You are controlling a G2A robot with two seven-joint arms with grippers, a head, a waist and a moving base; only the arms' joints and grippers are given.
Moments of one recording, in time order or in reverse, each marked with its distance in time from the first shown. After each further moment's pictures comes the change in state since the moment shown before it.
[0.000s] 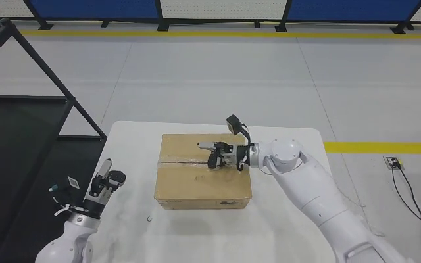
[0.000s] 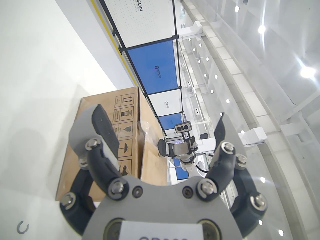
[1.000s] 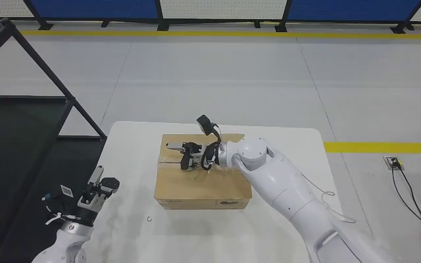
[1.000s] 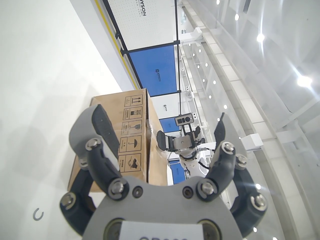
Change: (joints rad) left arm 0.049 0.019 -0.036 0.027 -0.072 -0.036 -0.013; right arm 0.112 -0.202 -0.152 0.206 0.076 -0.032 -0.091
